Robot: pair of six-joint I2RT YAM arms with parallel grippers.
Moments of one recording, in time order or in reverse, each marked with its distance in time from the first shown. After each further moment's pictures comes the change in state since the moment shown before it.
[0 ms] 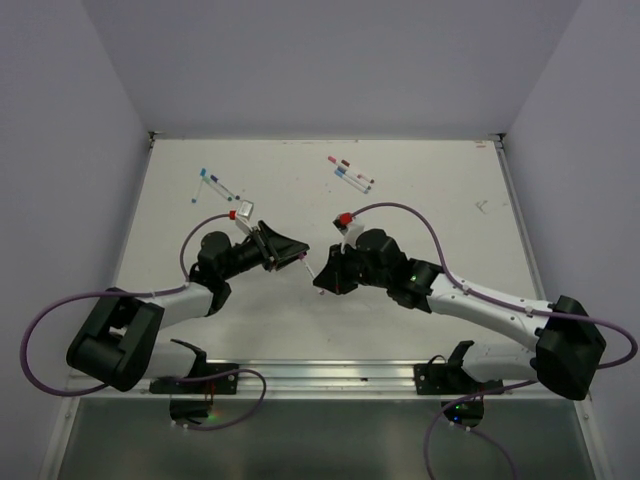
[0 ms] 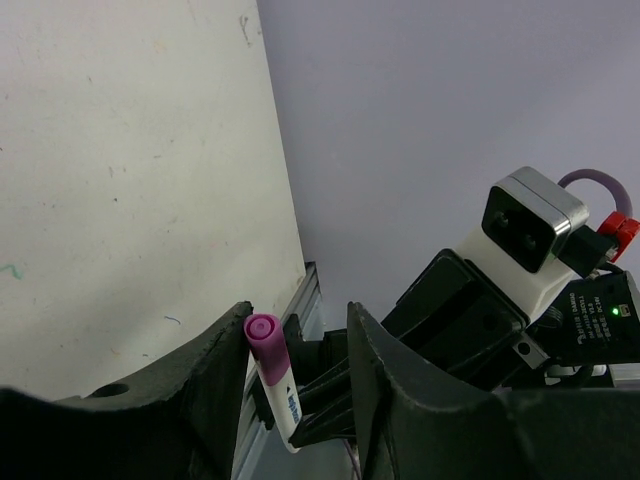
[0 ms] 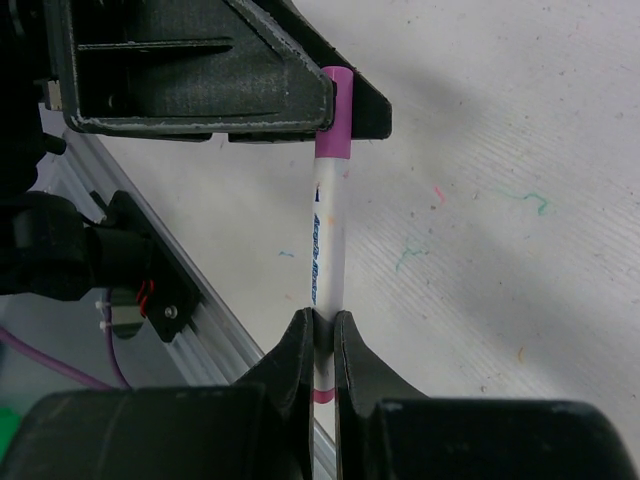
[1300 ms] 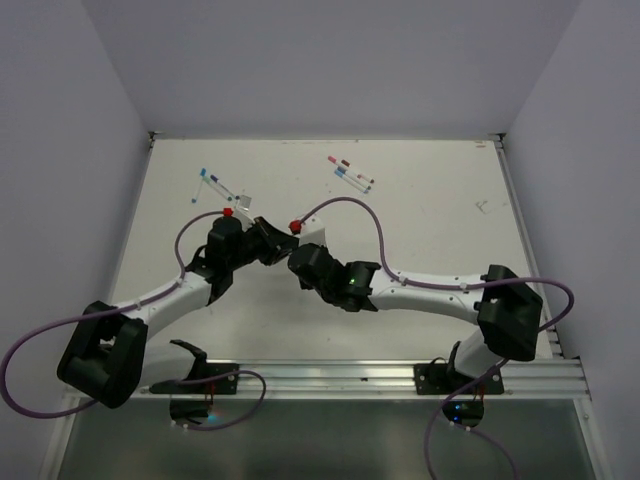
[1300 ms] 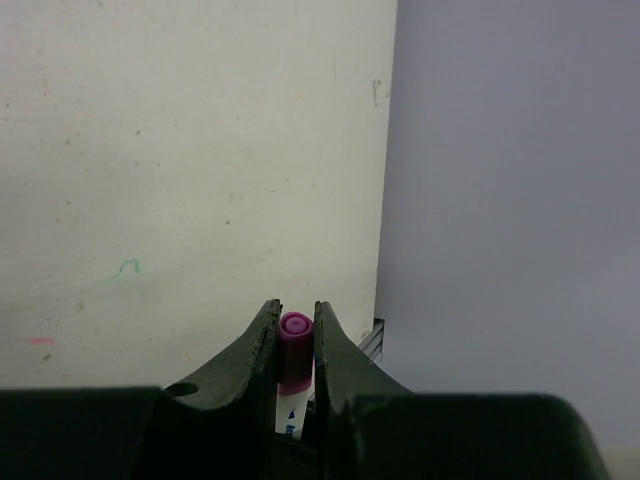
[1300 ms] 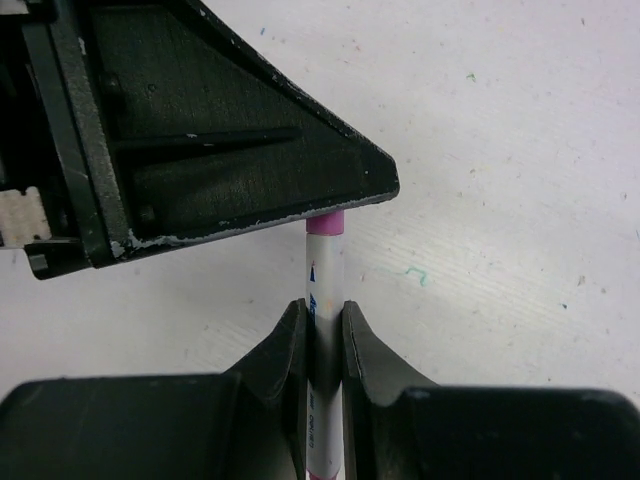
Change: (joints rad) left arm -0.031 -0.092 0.167 -0.526 -0.266 0.099; right arm 0.251 0.344 0.319 -0.152 0.688 -0.068
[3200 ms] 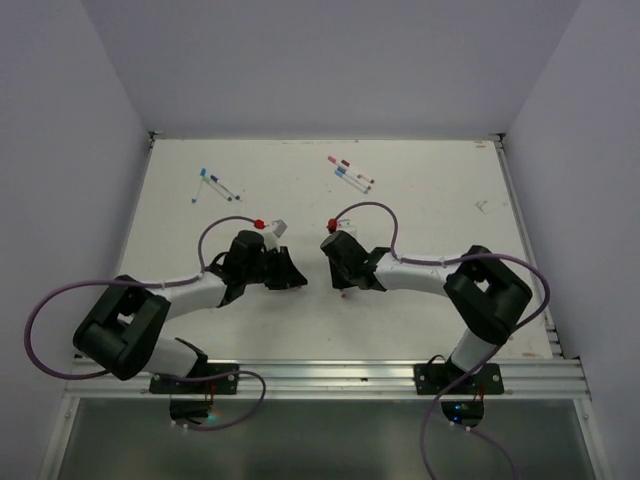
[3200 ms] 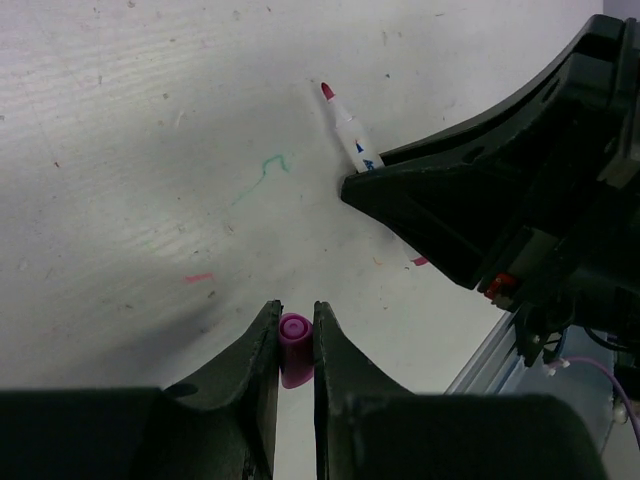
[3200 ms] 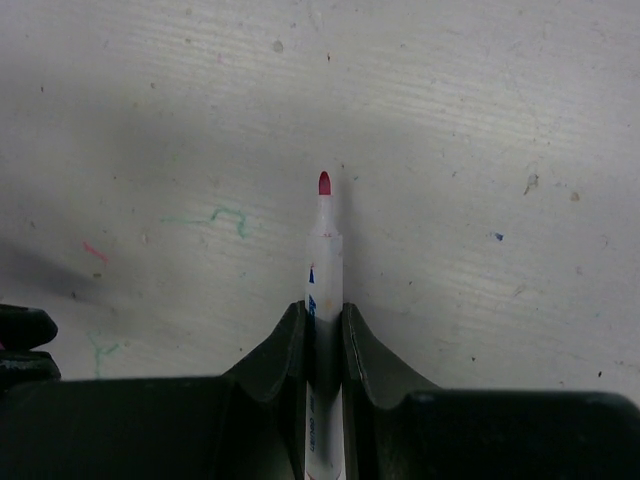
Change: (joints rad) left arm -0.108 0.155 -0.031 -0.132 0.058 0.546; right arm -0.284 0.113 -0.175 -0.001 -0.289 0.081
